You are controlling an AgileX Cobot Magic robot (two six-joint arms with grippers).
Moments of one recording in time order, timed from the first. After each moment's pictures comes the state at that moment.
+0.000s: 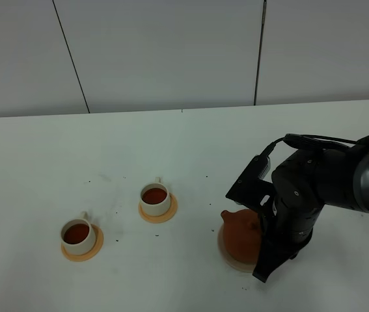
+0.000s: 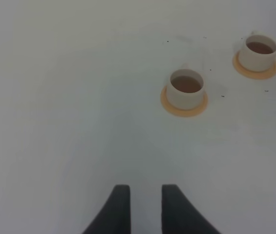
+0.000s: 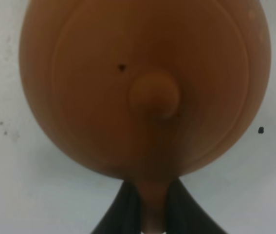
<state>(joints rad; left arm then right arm) -0.05 0.01 -0.50 0.08 1.05 -0.02 0.62 1.89 -1.16 -0.10 0.73 -0.32</state>
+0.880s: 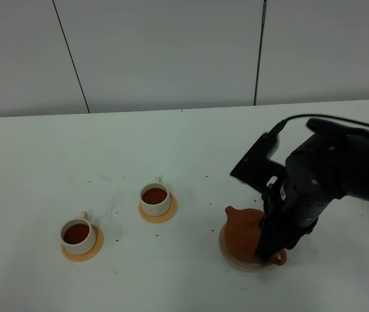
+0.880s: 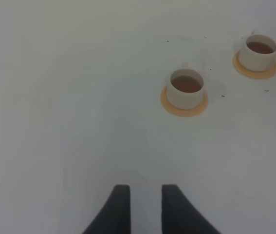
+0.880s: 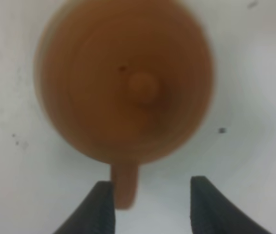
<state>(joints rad) -0.05 0.01 -0.50 0.08 1.05 -0.02 0.62 1.76 -1.16 -0.12 0.74 -0.26</state>
